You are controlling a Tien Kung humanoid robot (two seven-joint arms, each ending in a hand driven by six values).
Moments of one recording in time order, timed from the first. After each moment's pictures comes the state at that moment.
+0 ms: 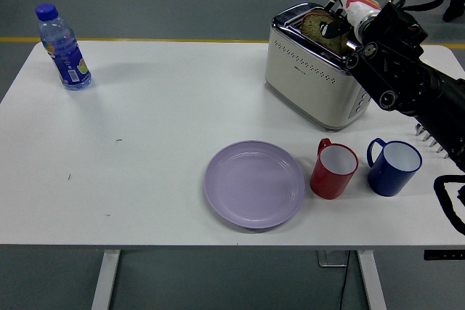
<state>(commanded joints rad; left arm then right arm) -0.10 0.02 -1.18 -0.18 1.04 0.28 0.23 1.29 0.00 0.61 0.38 -1.50 -0.18 -0.30</state>
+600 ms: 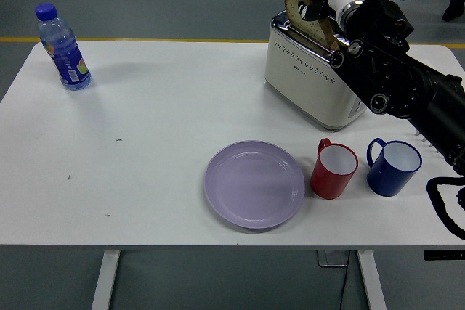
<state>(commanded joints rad) -0.09 0.03 -1.17 -0.18 1.03 0.28 0.23 1.27 -0.01 0.71 0.58 -1.64 -0.26 -0.31</state>
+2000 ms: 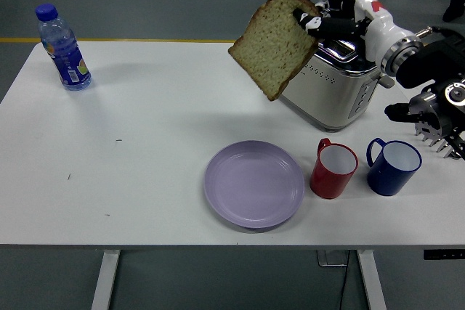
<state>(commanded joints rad) -0.07 0.02 -1.18 -0.18 1.01 0.27 0.23 0.92 -0.48 0.71 1.58 -0.67 -0.37 -0.38</state>
